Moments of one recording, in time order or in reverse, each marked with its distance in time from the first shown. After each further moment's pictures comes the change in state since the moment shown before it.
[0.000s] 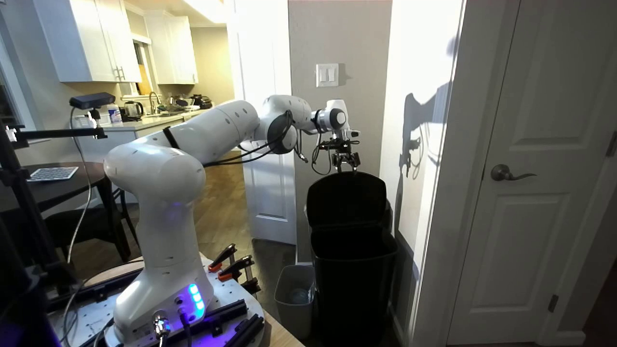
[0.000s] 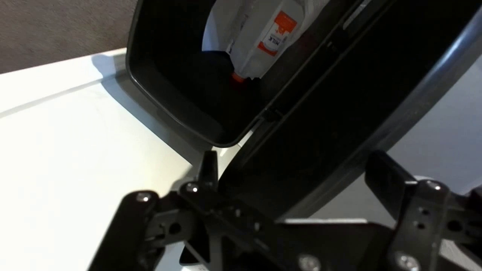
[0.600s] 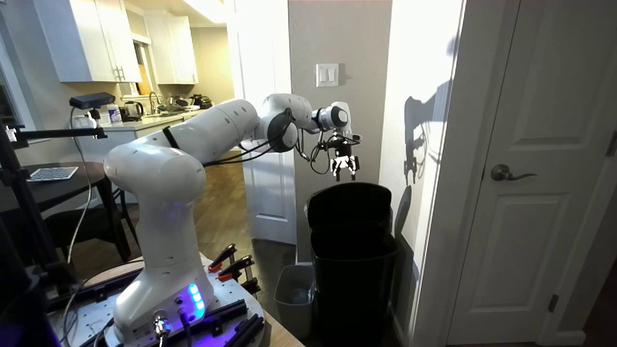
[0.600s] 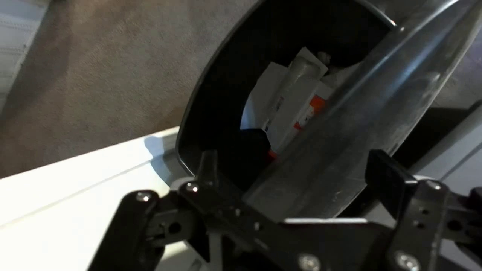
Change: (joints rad) arm 0.000 -0.008 -0.042 0.001 0.000 -0.267 0.000
